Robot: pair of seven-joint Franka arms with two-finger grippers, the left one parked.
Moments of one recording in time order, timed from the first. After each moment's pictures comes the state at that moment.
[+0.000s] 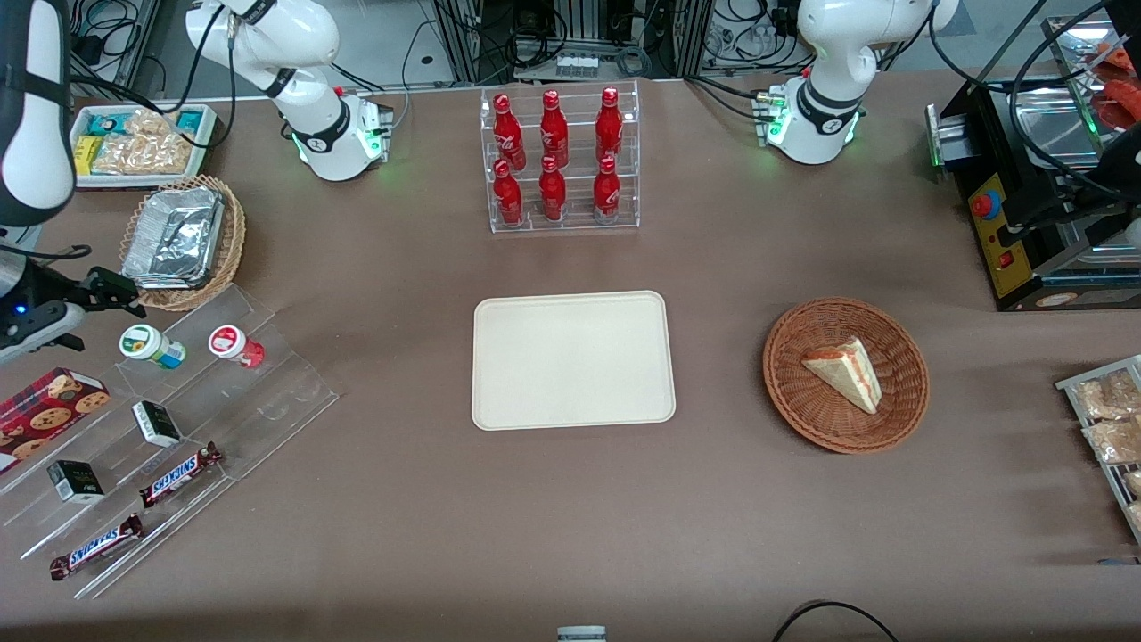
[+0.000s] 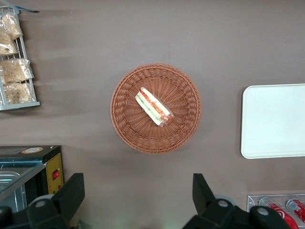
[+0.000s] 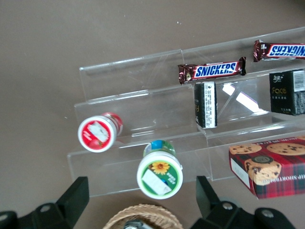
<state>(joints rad) -0.12 -0.01 -0.18 -2.02 0.03 2.04 -0.89</state>
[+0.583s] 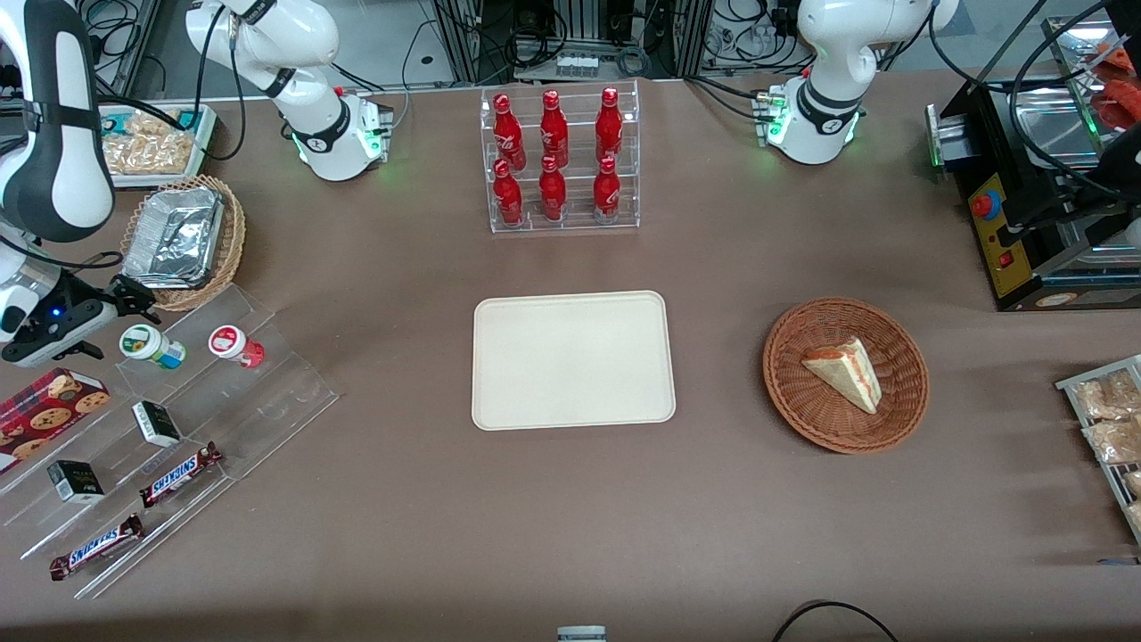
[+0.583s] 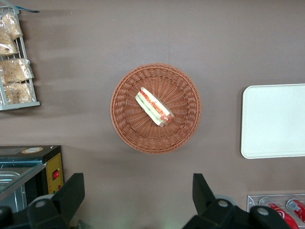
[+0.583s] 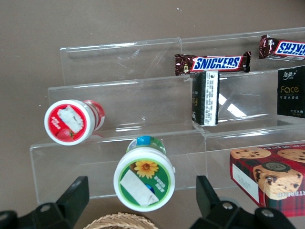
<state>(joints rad) -0.13 -0.01 -0.22 -2.16 0.03 2.23 -0.99</state>
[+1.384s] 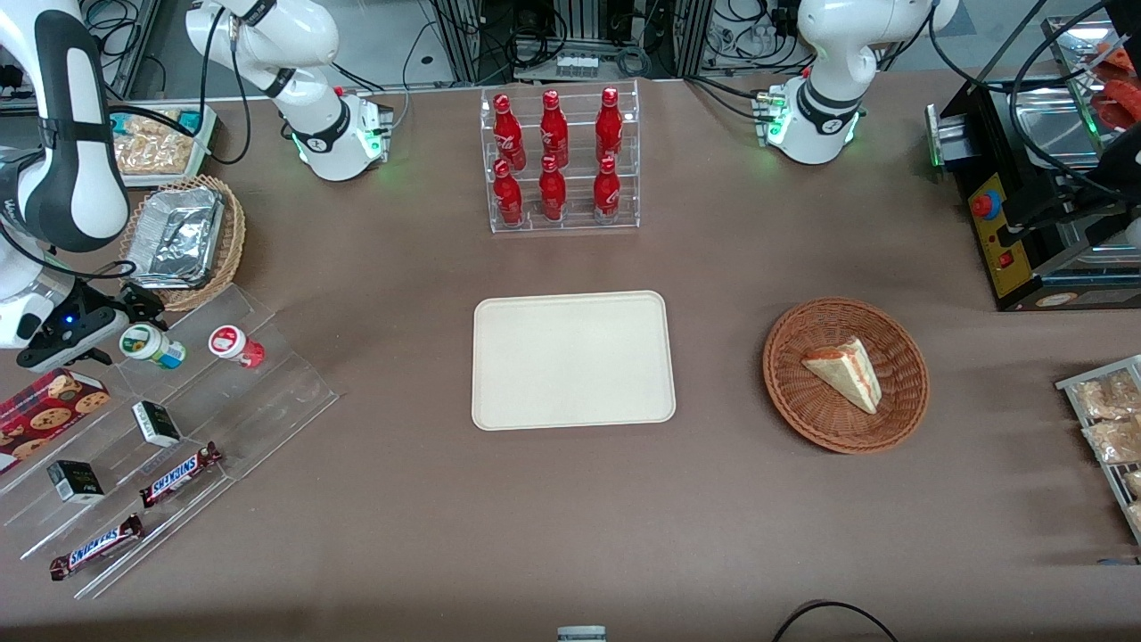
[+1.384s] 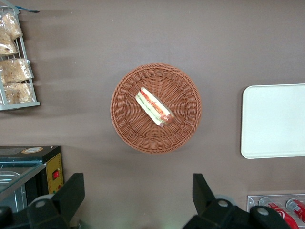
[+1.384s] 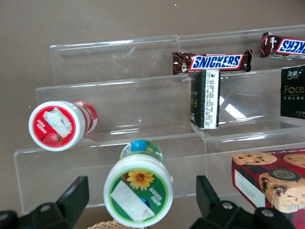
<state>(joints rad) -0.13 0.03 -0.22 -2.18 0.03 2.29 -0.99</state>
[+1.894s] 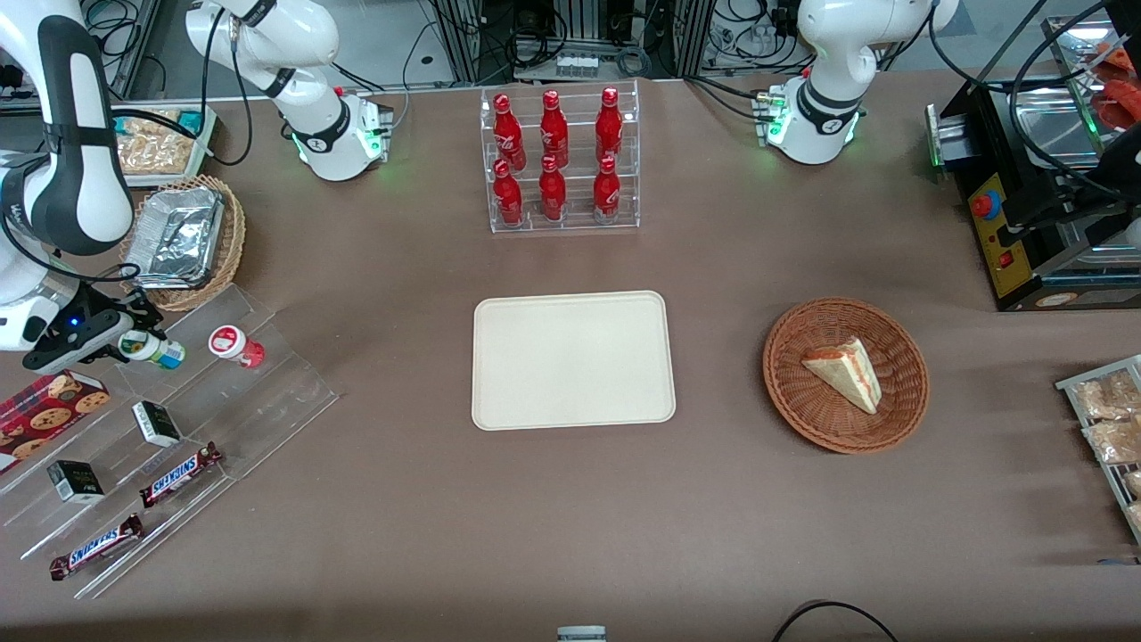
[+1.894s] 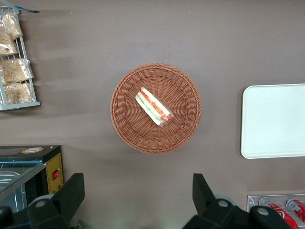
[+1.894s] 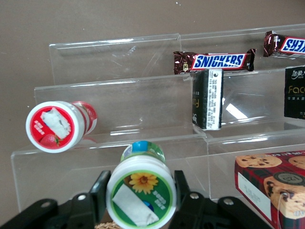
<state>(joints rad) -0.12 0.03 -0.21 -2.18 0.03 2.29 -0.99</state>
